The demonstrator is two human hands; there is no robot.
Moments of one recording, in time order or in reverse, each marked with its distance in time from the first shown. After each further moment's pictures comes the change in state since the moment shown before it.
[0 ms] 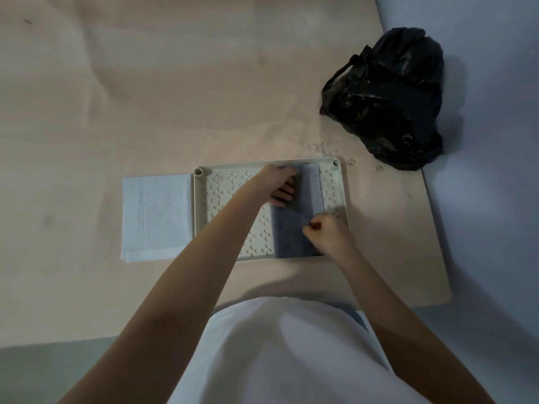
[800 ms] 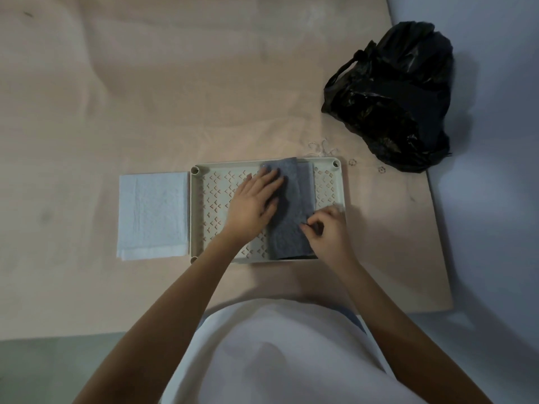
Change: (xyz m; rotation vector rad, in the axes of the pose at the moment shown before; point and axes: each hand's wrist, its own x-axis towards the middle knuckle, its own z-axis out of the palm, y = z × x) left_hand -0.011 -0.085 -0.013 0.775 0.412 0.879; right_hand 0.002 0.015 0.004 0.182 0.216 -0.241
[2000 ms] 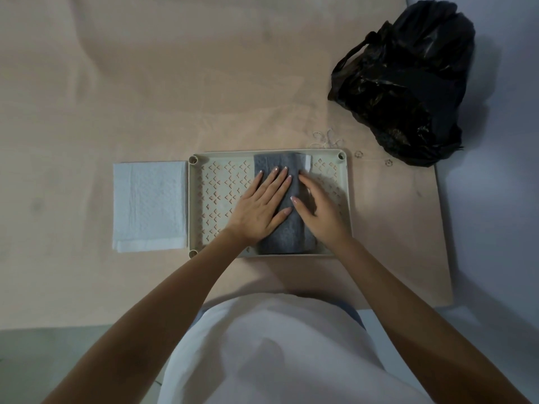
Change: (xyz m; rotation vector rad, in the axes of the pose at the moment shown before) left_hand -0.005 -0.006 0.020 0.356 -0.177 0.200; right_hand 0.036 0.001 0.014 0.242 -0.119 -0.209
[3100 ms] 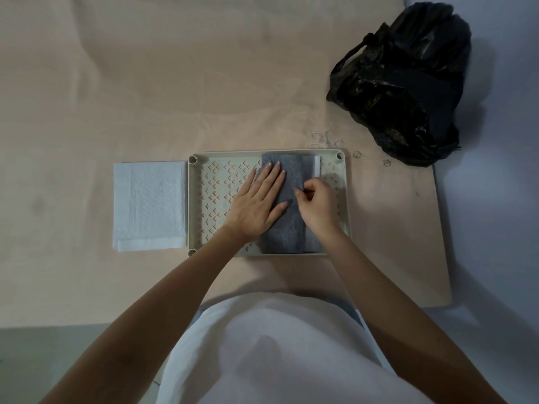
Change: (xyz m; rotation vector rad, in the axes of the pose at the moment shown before) left_hand 0.001 -0.002 0.003 0.059 0.010 -0.092; right_hand 0.018 -0.014 0.013 -0.072 0.250 0.302
